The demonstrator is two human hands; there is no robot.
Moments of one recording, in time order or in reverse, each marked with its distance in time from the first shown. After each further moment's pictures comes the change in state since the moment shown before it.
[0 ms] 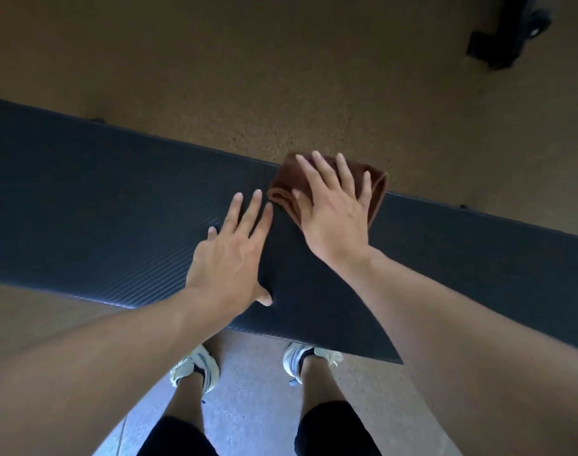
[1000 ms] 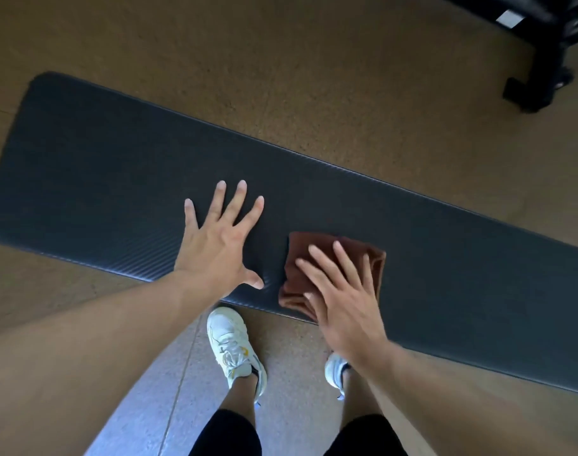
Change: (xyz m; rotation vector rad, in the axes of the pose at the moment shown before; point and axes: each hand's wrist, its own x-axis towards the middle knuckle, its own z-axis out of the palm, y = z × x) left_hand -0.042 -0.236 0.040 -0.080 0.055 -0.079; right_hand -0.100 -0.167 0.075 -0.119 -0.137 -0.231
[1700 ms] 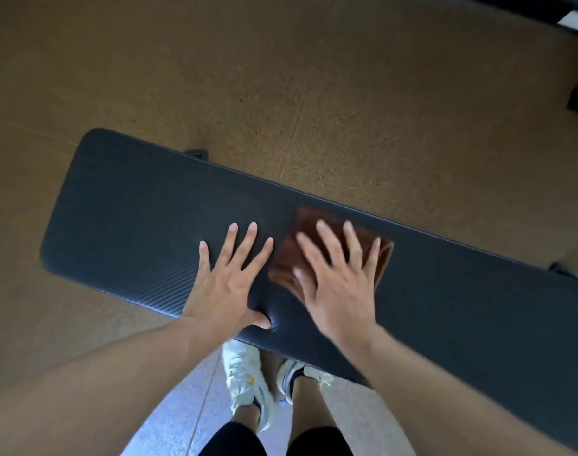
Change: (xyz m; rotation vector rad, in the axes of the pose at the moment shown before) left_hand -0.002 0.001 0.003 0.041 -0.045 -0.024; right_hand 0.093 -0.002 -0.021 0.000 0.147 0.048
